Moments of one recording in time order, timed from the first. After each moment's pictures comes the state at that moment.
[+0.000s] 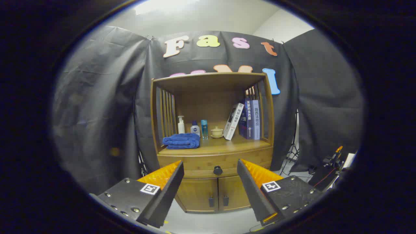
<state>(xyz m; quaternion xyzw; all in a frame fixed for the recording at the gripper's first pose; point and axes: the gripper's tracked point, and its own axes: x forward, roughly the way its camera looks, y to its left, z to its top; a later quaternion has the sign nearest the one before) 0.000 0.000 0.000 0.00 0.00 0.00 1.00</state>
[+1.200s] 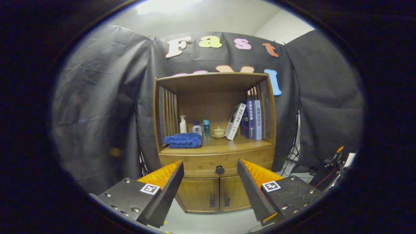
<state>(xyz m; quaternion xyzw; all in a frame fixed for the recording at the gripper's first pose) -0.001 0.005 -0.003 0.00 -0.01 0.01 1.00</state>
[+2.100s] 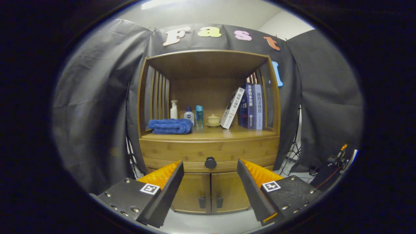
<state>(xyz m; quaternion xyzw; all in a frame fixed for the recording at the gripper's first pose) 0.090 -0.026 -0.092 -0.03 0.01 0.00 1.00</state>
